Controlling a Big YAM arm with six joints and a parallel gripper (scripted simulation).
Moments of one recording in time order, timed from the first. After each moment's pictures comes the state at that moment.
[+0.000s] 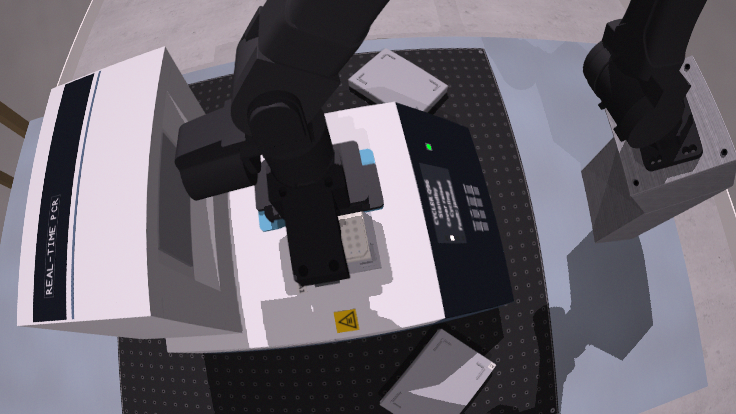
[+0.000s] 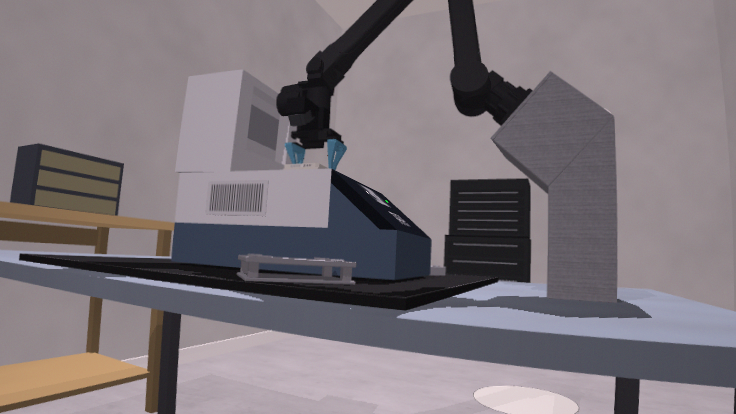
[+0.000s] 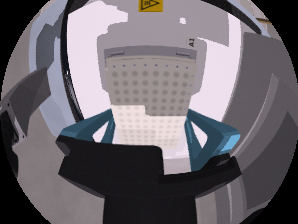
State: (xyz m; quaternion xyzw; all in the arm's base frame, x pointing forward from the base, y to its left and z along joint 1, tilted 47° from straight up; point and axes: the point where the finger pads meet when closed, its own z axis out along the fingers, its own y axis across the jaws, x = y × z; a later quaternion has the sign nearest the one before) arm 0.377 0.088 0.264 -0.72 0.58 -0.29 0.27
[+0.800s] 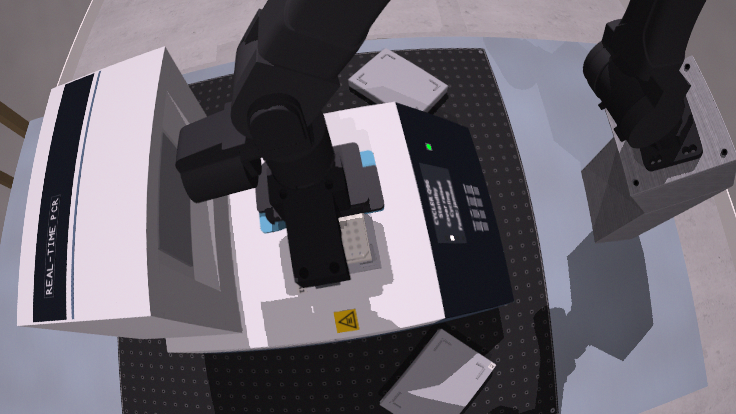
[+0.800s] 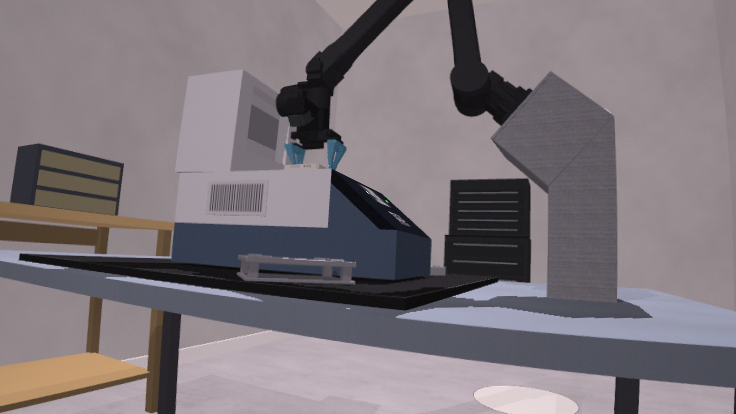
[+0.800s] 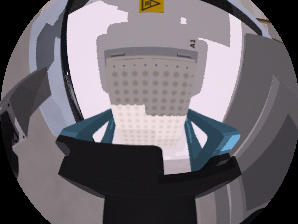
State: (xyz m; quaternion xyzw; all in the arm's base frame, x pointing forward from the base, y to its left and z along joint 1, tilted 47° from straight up) arm 0.378 0.089 0.263 -0.72 0.58 -0.29 0.27
